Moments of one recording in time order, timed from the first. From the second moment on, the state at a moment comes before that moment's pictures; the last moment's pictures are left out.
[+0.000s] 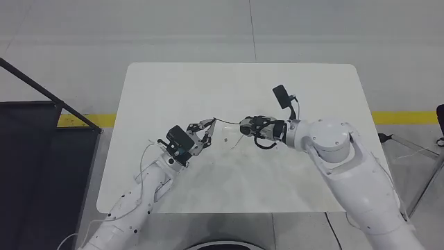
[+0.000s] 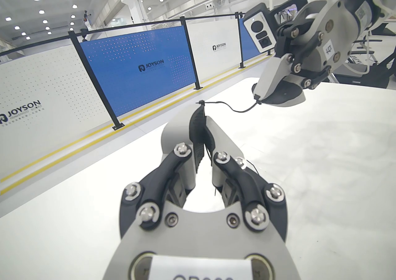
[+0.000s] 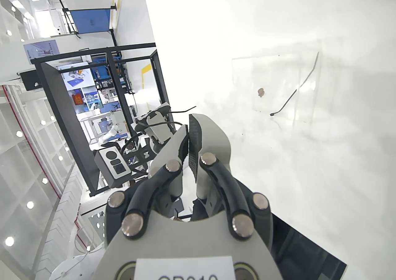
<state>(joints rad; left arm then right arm) 1.22 -1.21 -1.10 -1.41 1.53 -0.24 0.63 -0.89 -1.12 1.06 -1.68 0.15 0.53 0.77</state>
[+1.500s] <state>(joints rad) 1.23 -1.22 -1.10 -1.41 1.56 -0.26 0.64 -1.04 -1.11 1.15 -1.72 0.26 0.12 0.74</state>
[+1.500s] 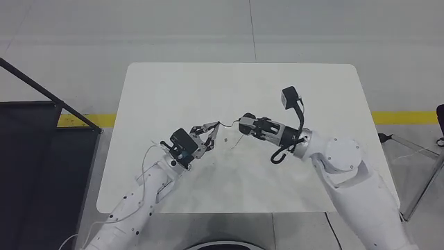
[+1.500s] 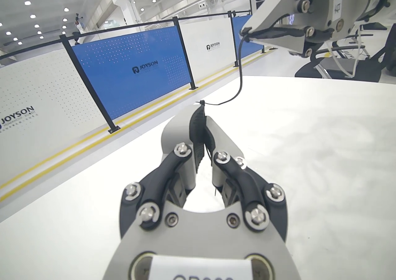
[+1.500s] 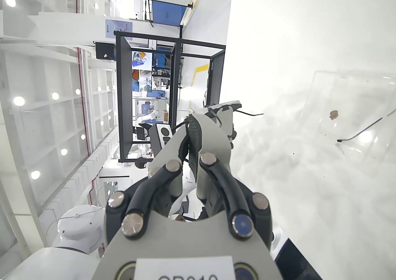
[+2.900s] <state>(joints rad) 1.20 -1.23 -1.09 -1.37 1.41 -0.45 0.64 -1.09 -1.12 1.18 -1.72 0.31 -0.01 0.72</state>
